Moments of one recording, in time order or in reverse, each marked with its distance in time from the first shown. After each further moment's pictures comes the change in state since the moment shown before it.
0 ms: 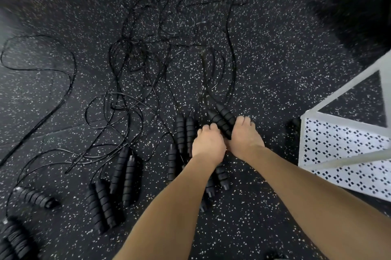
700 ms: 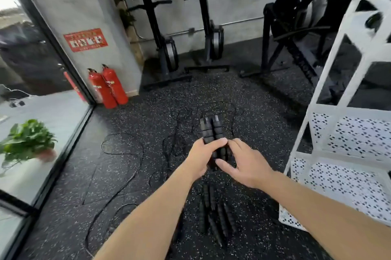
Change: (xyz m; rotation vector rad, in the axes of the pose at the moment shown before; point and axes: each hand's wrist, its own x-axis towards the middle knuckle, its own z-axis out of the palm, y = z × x) left_hand -0.260 0.141 -0.389 -1.263 -0.022 0.064; right_hand -0.279 -0.114 -0.371 0.043 0.315 -0.593
